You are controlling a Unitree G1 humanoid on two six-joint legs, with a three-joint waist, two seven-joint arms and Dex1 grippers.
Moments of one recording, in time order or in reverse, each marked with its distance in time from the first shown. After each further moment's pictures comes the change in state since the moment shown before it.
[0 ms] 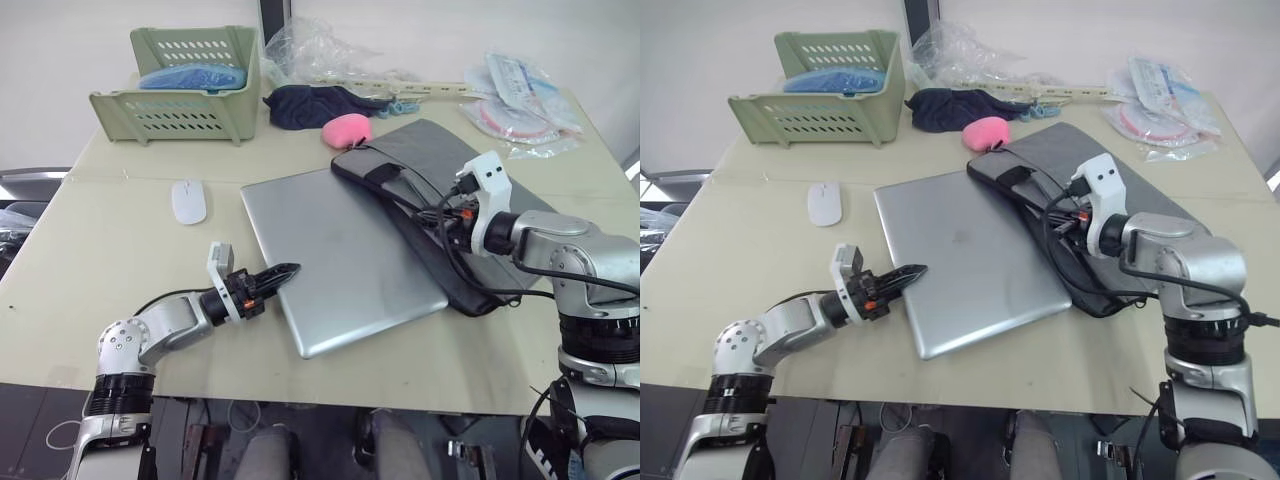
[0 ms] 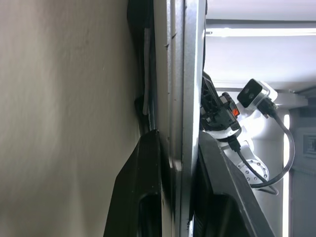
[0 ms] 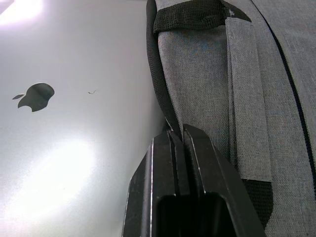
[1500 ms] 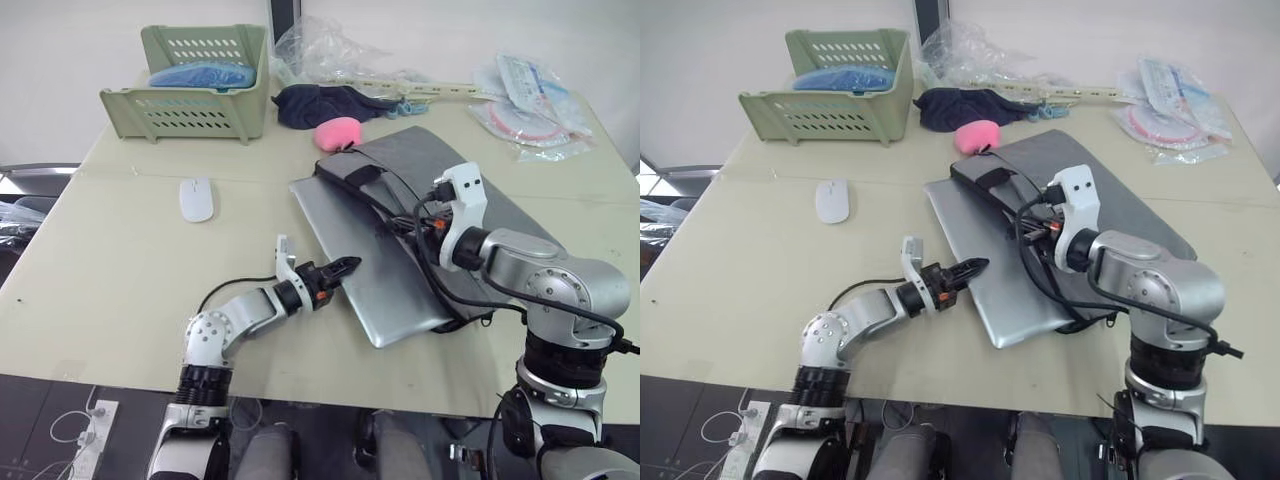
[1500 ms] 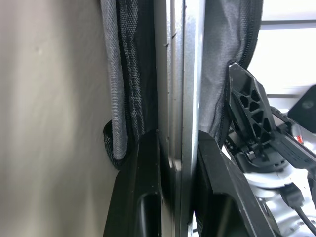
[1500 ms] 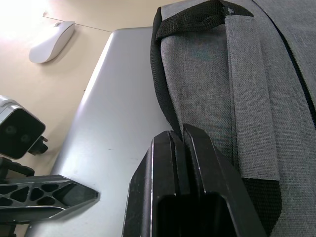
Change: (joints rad) left arm -0.087 -0.370 -0.101 -0.076 0.285 -0.184 0.148; right arm 0.053 0.230 -0.094 -0.248 0.121 0.214 -0.257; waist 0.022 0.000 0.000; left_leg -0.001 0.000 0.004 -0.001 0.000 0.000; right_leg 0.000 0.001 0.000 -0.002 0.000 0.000
